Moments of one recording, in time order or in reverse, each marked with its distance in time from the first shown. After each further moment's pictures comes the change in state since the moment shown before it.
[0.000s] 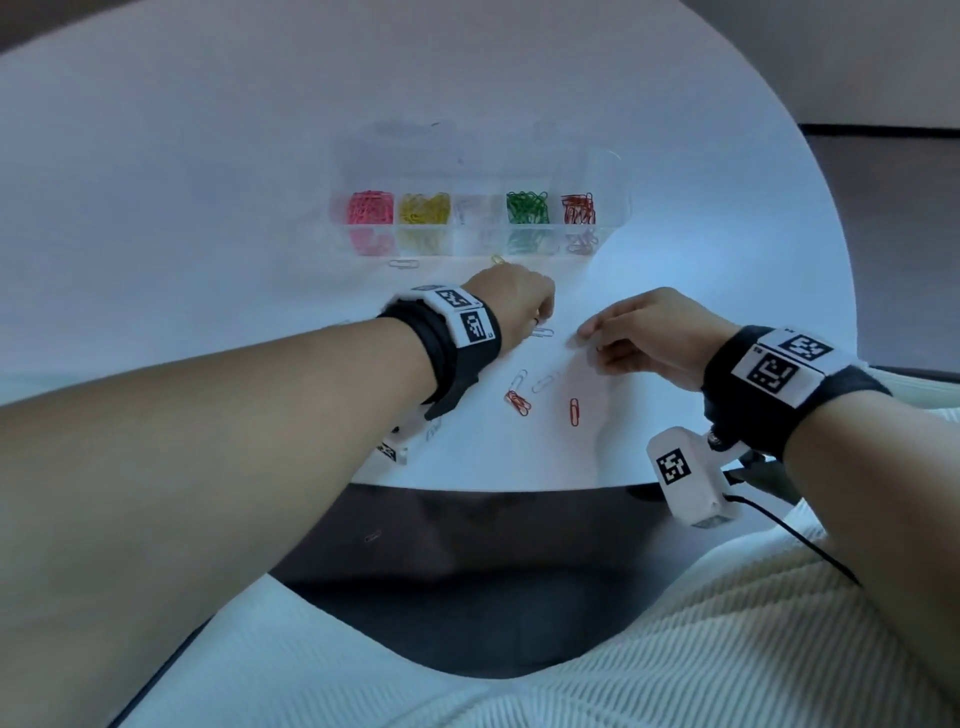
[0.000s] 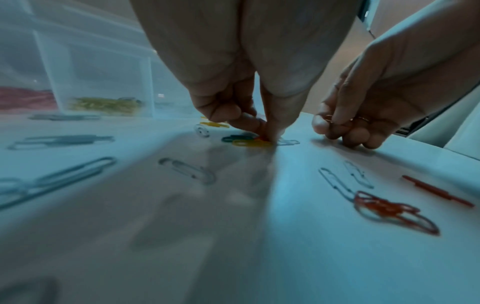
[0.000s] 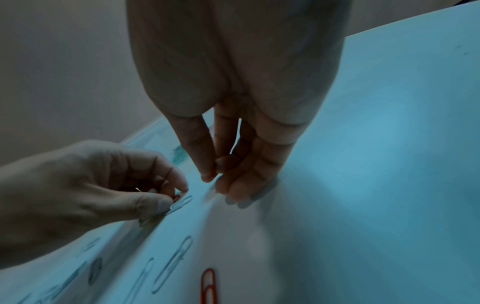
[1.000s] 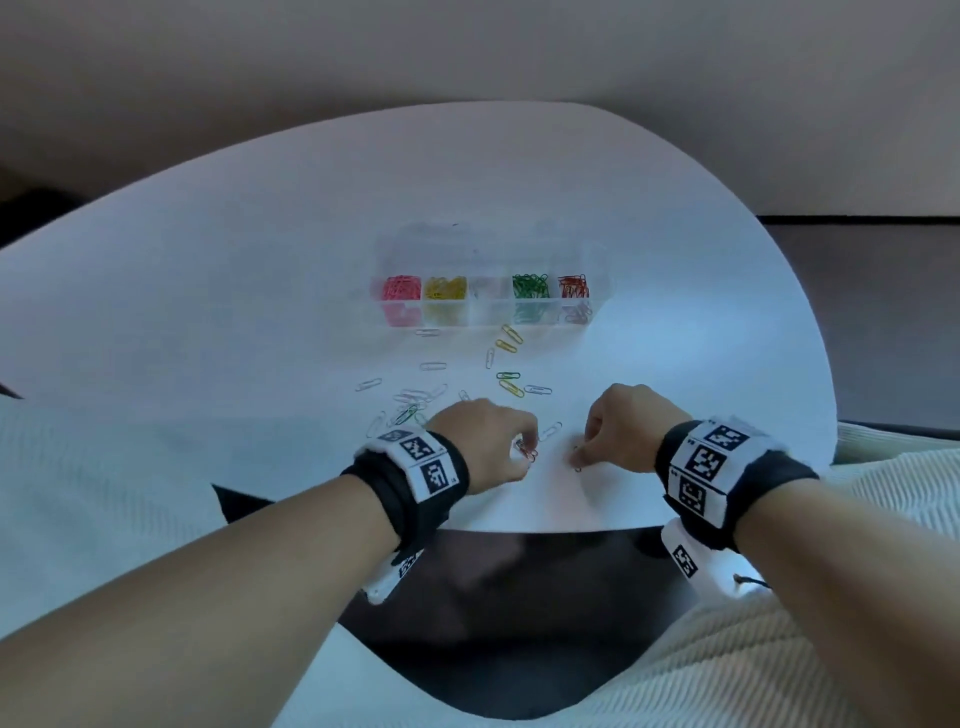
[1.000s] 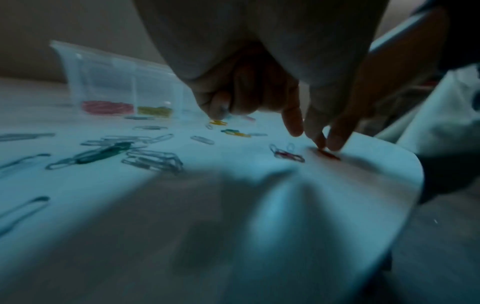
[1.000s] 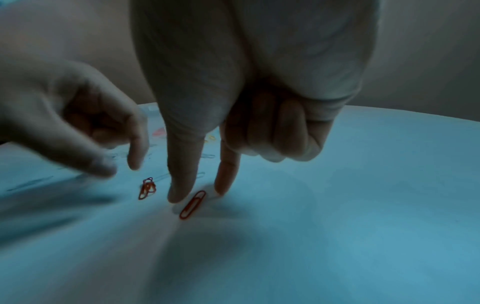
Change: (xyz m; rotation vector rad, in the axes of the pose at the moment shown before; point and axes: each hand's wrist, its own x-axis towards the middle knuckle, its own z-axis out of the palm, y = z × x) left_hand -0.095 0.017 0.017 -0.034 -0.028 -0.064; right_hand -0.033 0.008 0.026 -0.978 0.094 -0.035
